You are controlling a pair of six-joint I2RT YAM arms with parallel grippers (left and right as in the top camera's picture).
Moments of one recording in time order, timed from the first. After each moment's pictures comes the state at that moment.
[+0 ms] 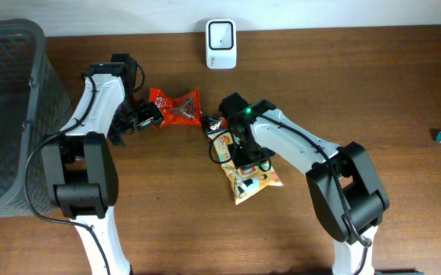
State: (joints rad) left arm -0.03 2.19 1.76 -1.20 0.02 -0.54; right arm 0.55 2.05 1.48 -1.04 -0.02 0.24
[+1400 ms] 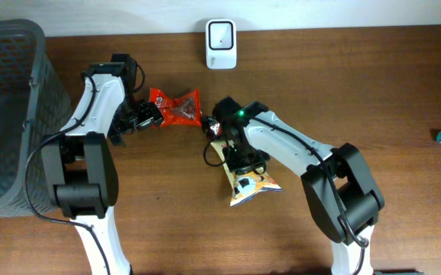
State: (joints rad) left arm -0.03 2.19 1.76 -1.20 0.02 -0.54; right arm 0.59 2.07 1.51 -1.06 -0.05 0.31
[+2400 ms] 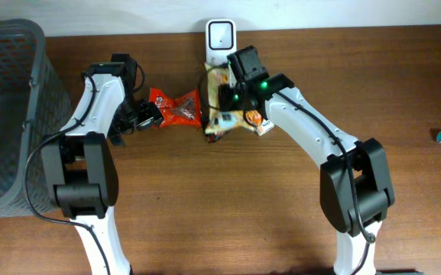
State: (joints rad) left arm -0.03 2.19 1.76 -1.20 0.02 -0.54; right arm 0.45 2.07 1.67 -0.55 -0.13 0.34
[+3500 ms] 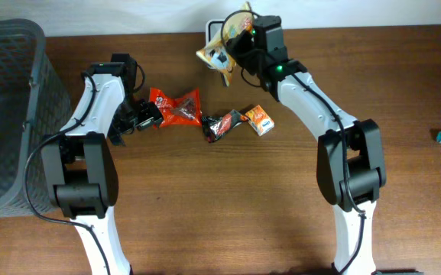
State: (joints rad) left arm -0.03 2.19 1.76 -1.20 0.02 -0.54; right arm 0.31 2.24 1.82 -0.08 -0.21 1.10
